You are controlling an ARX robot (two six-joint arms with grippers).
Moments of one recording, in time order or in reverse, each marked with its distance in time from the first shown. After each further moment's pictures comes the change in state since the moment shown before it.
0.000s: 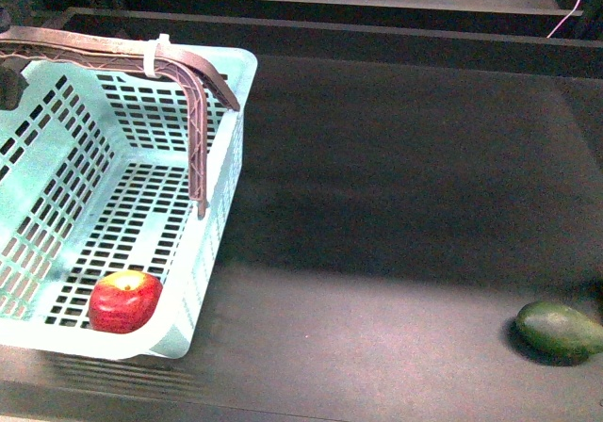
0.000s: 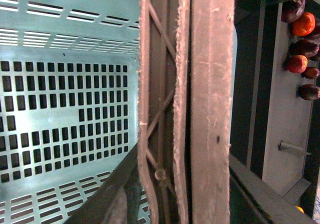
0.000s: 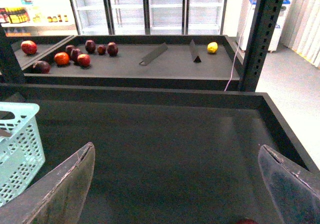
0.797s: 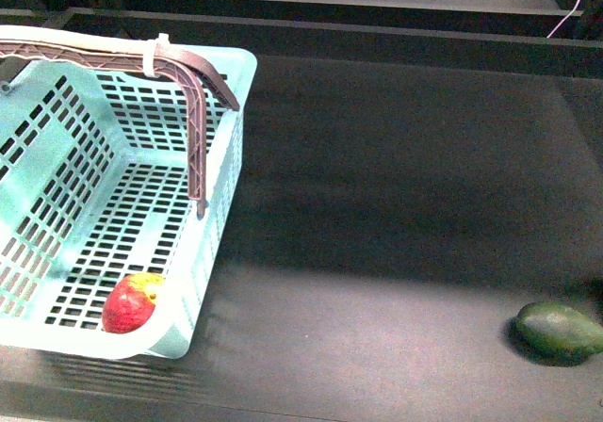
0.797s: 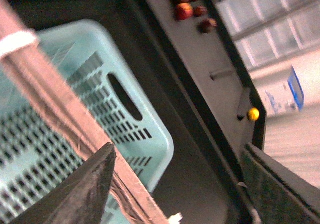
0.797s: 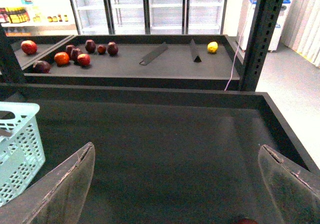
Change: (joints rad) left arm 0.018 -0.426 -0.515 0.718 0.219 0.872; right arm 0.000 0.000 0.000 0.000 0.000 0.000
